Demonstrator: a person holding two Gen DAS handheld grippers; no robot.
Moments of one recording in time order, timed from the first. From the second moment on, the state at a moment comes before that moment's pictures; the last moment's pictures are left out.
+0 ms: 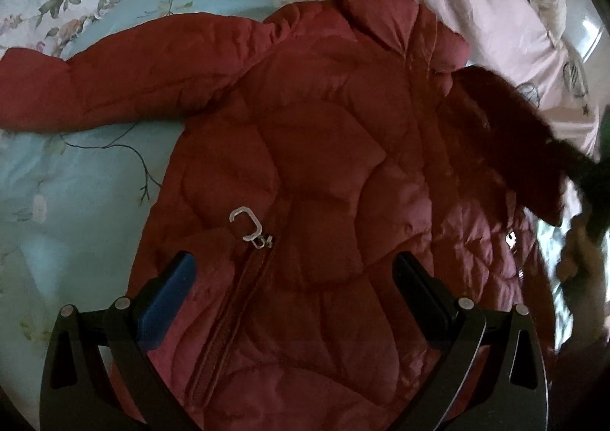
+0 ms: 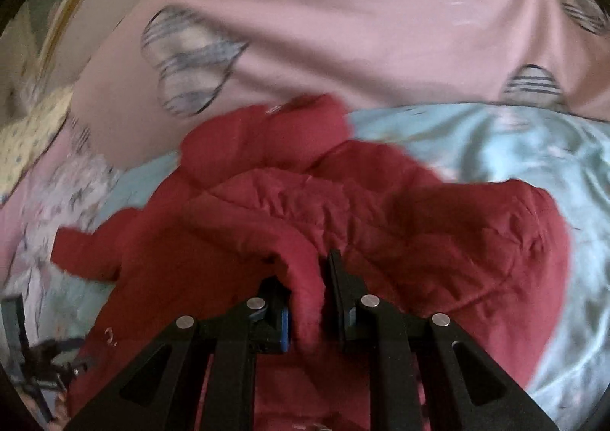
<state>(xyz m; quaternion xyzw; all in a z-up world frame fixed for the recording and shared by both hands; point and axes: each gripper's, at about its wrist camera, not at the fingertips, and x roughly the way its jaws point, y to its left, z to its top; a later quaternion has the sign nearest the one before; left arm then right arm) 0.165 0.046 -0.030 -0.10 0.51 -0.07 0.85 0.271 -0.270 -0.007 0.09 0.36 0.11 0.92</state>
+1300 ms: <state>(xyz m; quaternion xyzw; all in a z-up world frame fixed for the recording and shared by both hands) 0.310 0.046 -0.035 -0.19 0.50 -0.20 0.82 0.256 -0.159 -0.038 -0.01 0.37 0.27 0.89</state>
